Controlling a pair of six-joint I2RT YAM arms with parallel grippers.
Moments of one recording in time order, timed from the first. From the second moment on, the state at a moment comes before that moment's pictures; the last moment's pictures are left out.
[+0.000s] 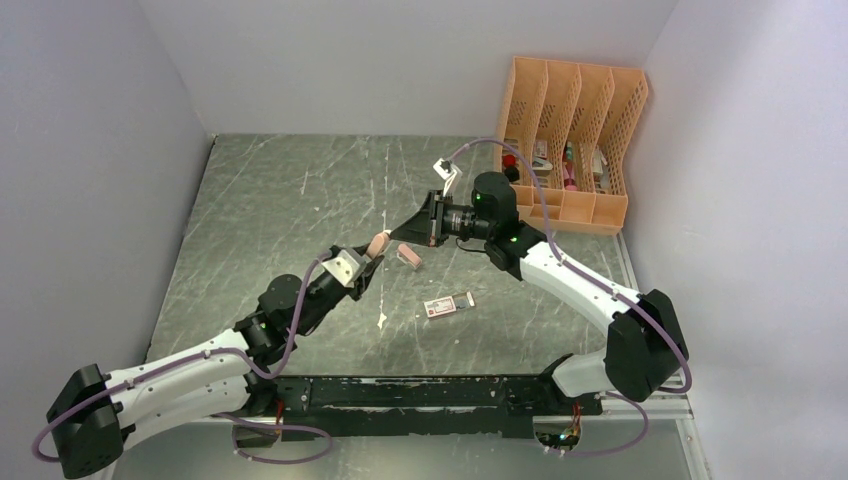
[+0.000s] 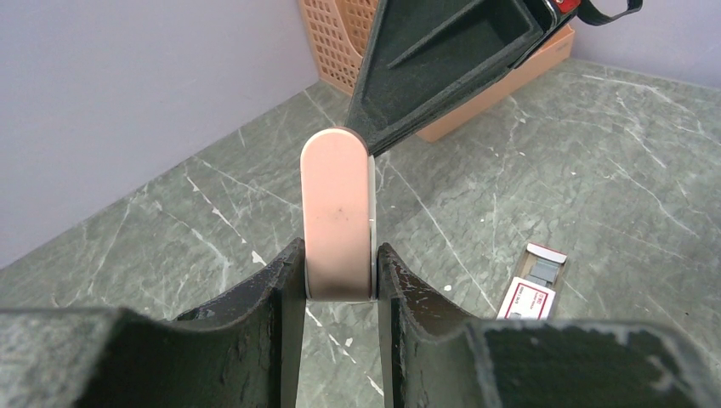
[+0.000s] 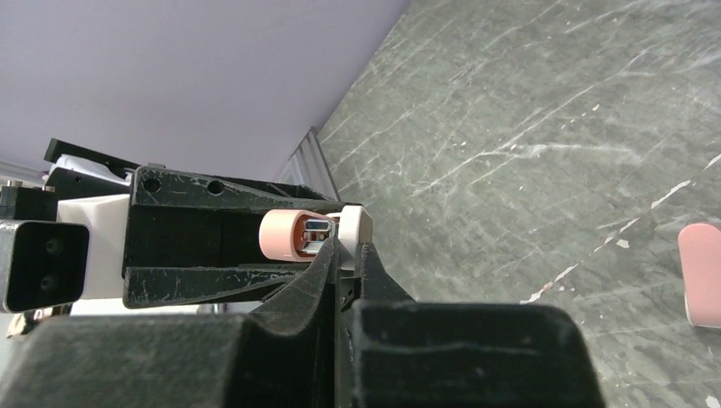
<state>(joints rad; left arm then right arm) -0.93 0.79 0.35 0.53 -0.19 0.19 0.61 1.37 0.95 0.21 -0.70 0.70</state>
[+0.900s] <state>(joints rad) -0.93 0.81 0.40 0.54 -0.17 0.19 0.62 1.37 0.97 0.07 -0.60 0.64</state>
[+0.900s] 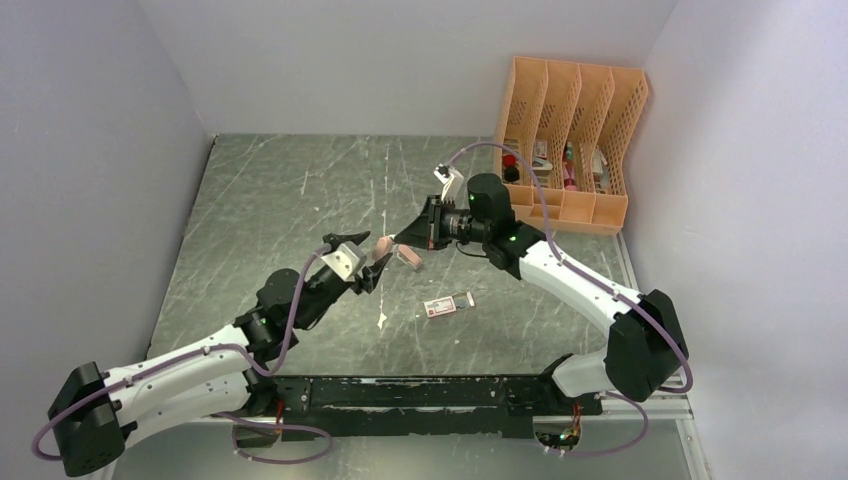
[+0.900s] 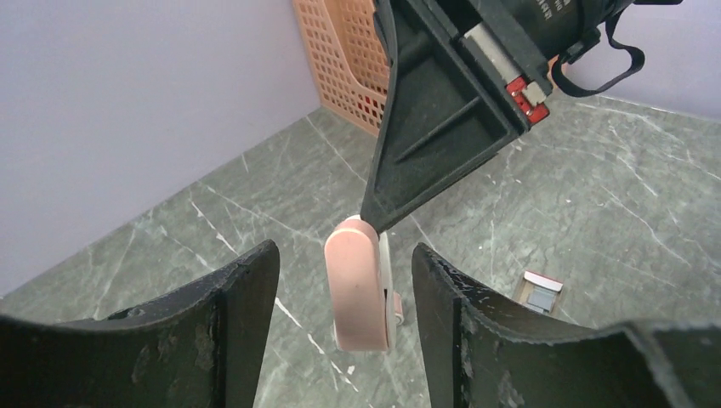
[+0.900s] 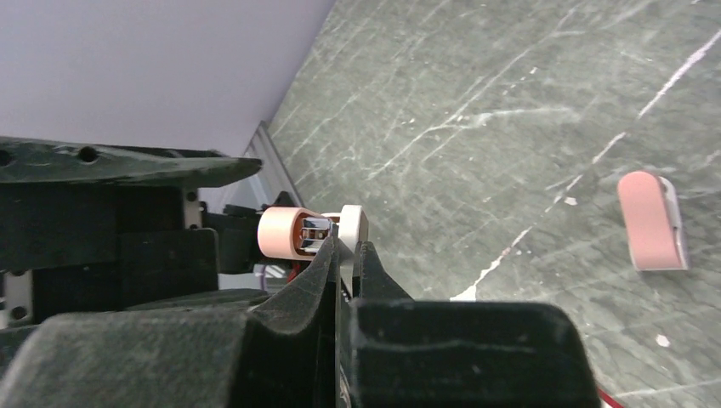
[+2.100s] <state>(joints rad) -0.93 0.93 0.44 0.54 -0.16 0.16 0.69 1.35 1.04 -0.10 -0.45 0.44</state>
